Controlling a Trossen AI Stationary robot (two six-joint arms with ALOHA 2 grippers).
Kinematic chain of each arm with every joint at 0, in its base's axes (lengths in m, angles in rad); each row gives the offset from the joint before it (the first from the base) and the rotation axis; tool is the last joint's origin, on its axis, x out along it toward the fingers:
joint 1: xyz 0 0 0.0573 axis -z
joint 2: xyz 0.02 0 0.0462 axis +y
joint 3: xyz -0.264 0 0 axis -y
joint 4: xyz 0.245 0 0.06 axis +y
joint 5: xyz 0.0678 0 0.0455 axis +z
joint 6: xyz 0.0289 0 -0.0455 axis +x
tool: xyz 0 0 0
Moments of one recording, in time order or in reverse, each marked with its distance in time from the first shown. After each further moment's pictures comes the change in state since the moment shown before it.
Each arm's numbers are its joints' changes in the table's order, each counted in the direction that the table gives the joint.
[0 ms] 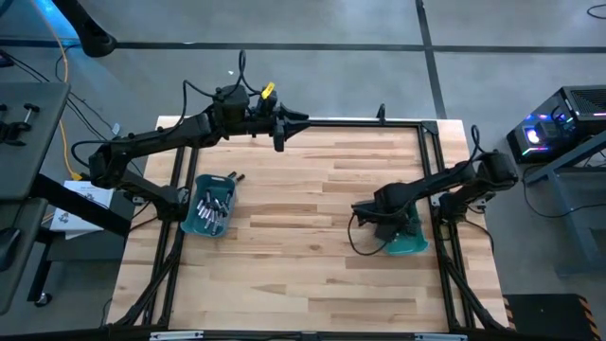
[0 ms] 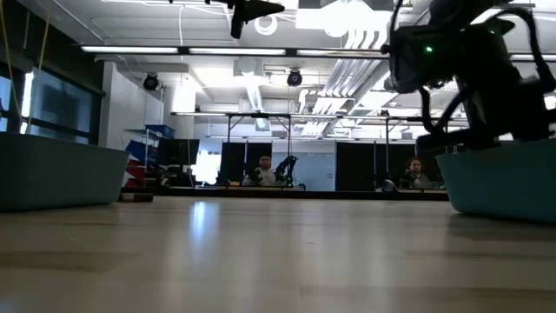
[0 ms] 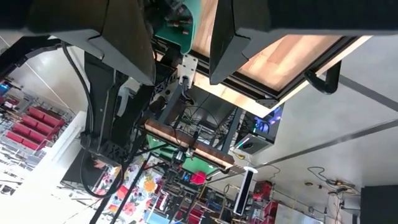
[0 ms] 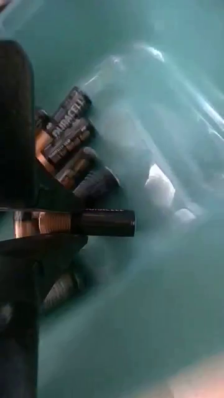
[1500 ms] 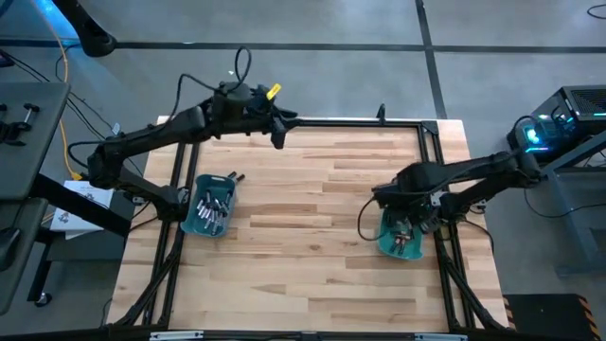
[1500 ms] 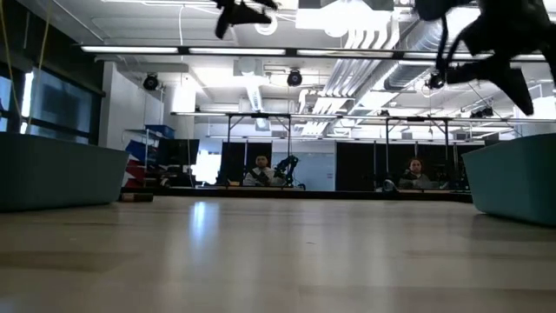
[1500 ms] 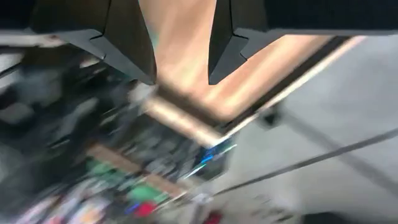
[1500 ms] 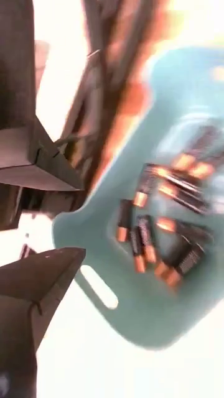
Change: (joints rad) left arm 0.009 -0.014 0.102 0.298 0.167 0.020; right arm 0.008 -0.249 0.231 0.545 -0.044 0.665
